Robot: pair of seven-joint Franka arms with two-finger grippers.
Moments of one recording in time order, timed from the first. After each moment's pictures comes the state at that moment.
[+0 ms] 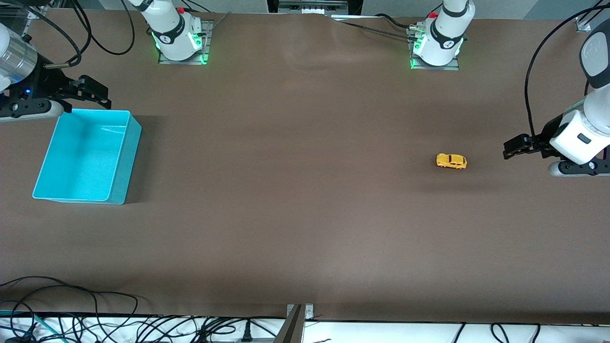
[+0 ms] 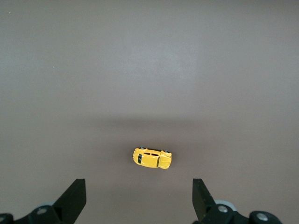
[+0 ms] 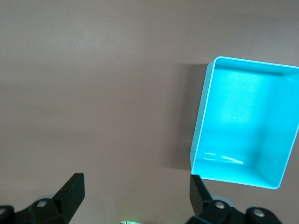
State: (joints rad) left arm 0.06 0.14 -0.04 -1.66 0.02 1.75 -0.04; right arm -0.05 -0.06 0.10 -1.73 0.05 1.60 -0.05
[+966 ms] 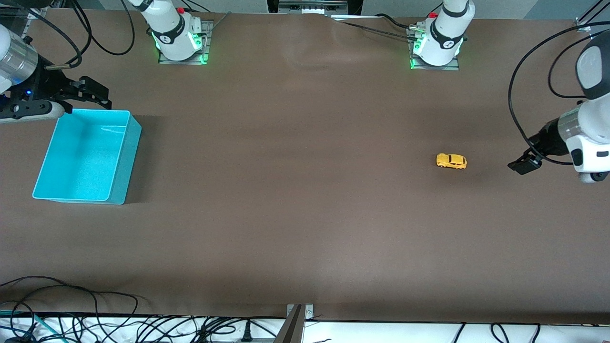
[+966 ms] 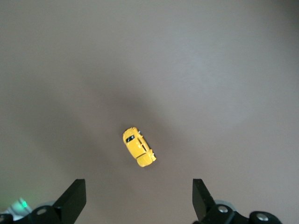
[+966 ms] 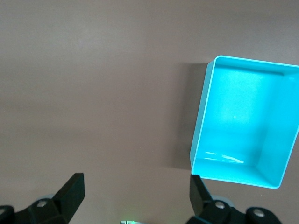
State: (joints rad) left arm 0.08 0.16 -0.04 -1.74 0.02 1.76 -0.96; right arm -0.05 -0.06 0.10 -1.73 0.05 1.60 -0.05
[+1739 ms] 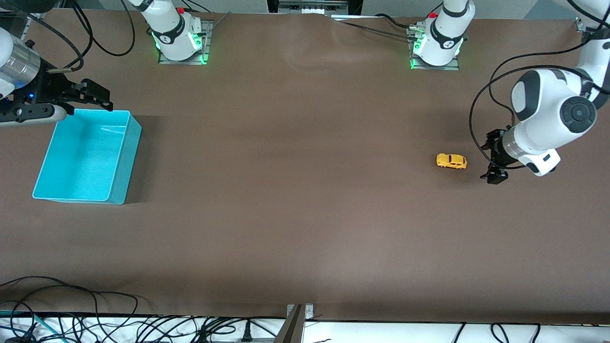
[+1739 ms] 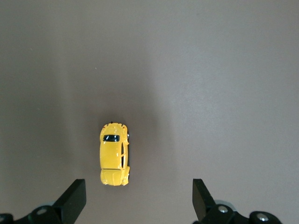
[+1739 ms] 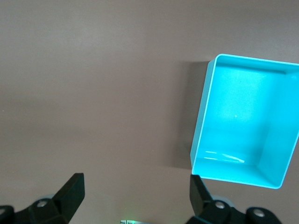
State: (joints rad) left arm 0.07 0.17 -0.04 -2.16 0.02 2.29 -1.48; right arm -0.05 -0.05 0.10 -1.73 0.05 1.60 -0.05
